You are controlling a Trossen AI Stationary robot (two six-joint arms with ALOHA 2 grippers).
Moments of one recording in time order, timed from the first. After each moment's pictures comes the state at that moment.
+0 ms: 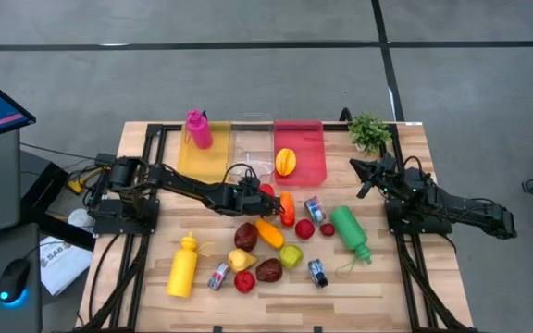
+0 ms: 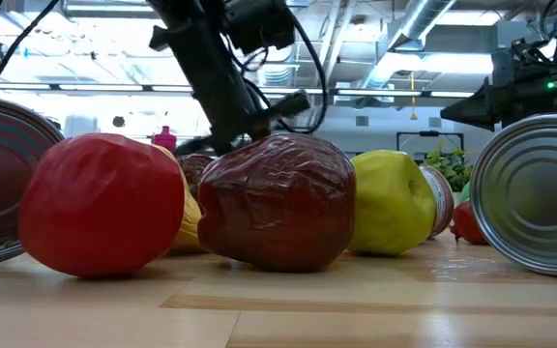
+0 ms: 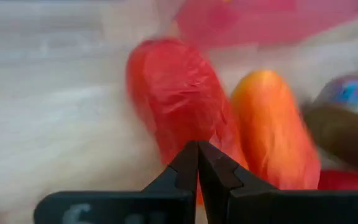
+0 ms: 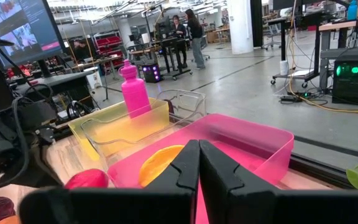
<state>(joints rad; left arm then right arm) -0.07 1.84 1.17 -0.39 -0.44 -1.35 -0.26 0.05 0.03 0.01 0.39 0.20</state>
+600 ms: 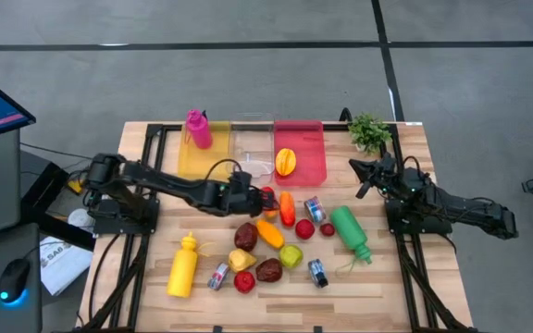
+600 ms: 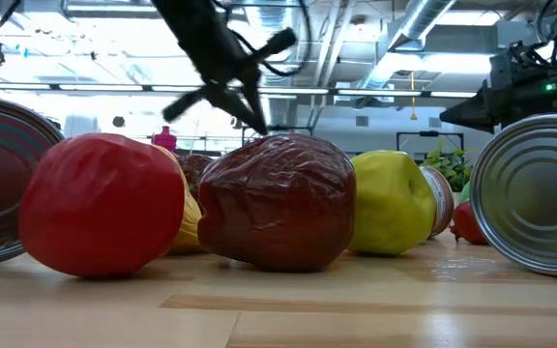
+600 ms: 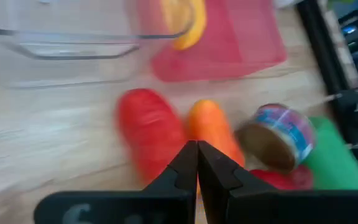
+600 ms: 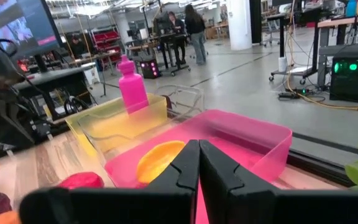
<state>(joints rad) -0.12 1.69 1.17 -0.41 -0.56 -1.38 -0.26 0.06 0.03 0.01 0.39 0.20</state>
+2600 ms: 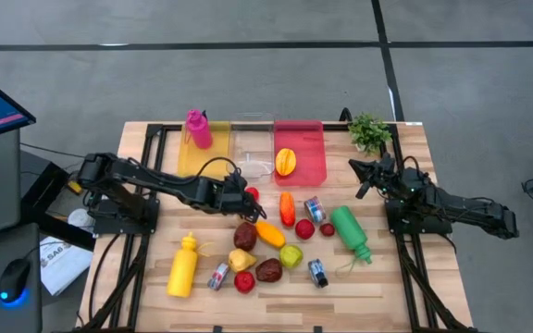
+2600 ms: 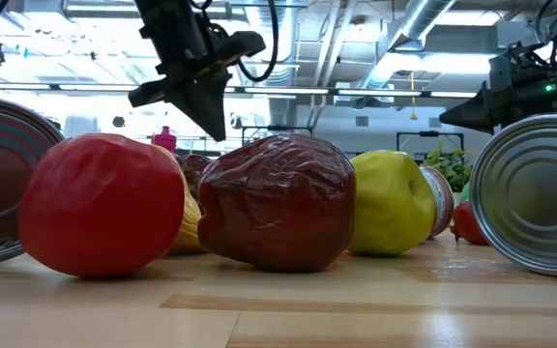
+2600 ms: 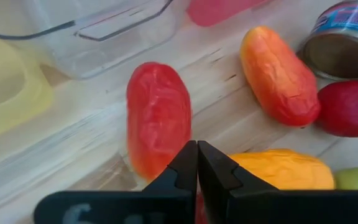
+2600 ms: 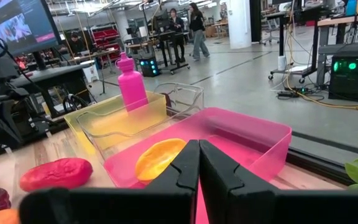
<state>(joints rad) -0.13 1.61 1.17 -0.71 -0.42 -1.12 -0.26 0.08 0.02 0.01 0.39 0.20</state>
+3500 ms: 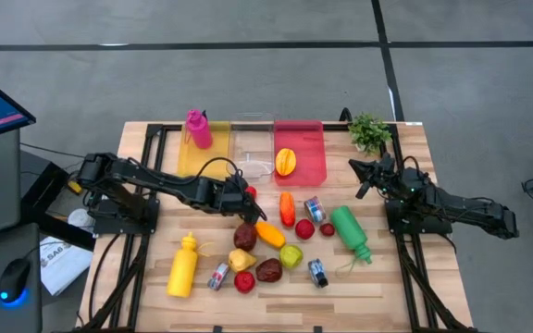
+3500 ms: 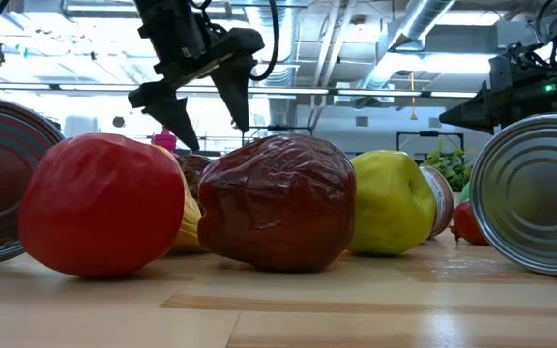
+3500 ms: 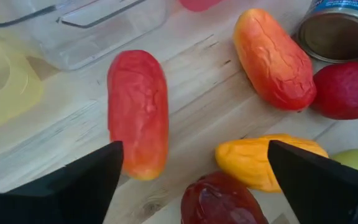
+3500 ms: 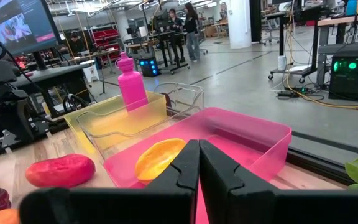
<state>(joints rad) -0.13 1.61 1.17 -0.71 -0.37 -1.08 -0.26 0.08 0.02 0.01 0.39 0.20</state>
